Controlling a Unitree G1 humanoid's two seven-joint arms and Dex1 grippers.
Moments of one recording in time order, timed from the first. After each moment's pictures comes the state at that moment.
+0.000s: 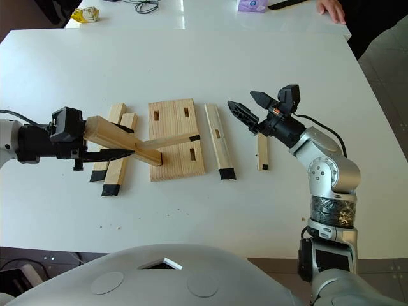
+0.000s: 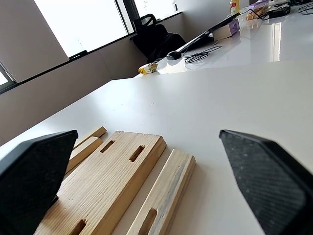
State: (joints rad) left arm -0.07 1.07 0.03 -0.43 -0.69 0.37 -1.15; right arm -0.16 -0.43 -0.21 -0.12 0.68 0.63 0.71
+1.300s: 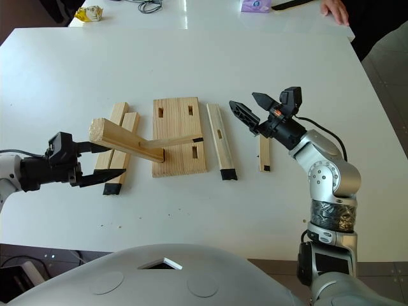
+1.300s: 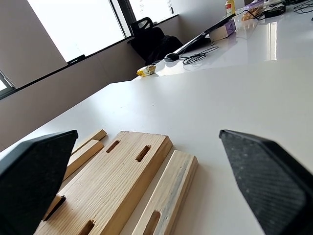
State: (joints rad) left arm 0.26 0.89 0.22 -0.39 -0.60 0.38 -1.04; right arm -0.14 -0.43 -0.22 -0.15 0.71 0.64 0.67
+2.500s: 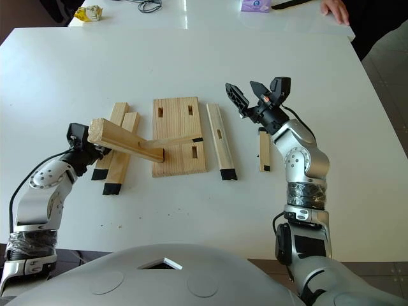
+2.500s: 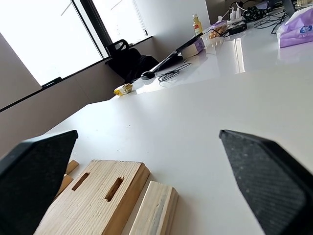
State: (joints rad) left arm 0.11 0.45 0.15 -0.16 -0.22 0.43 -0.40; right arm -0.28 -0.27 -0.20 0.08 0.59 0.47 0.57
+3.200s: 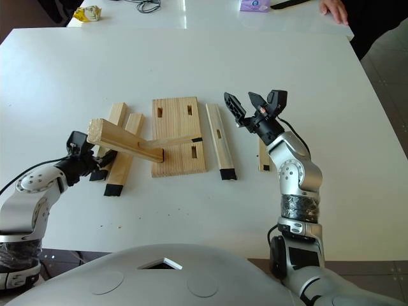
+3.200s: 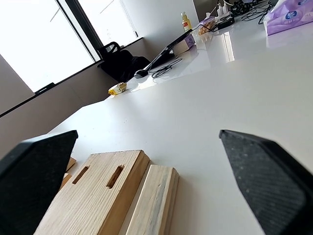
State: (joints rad) left arm 0.21 0.54 0.15 -0.36 -0.23 0.69 -0.46; right arm -0.18 -0.21 -0.20 0.00 0.59 0.46 0.51
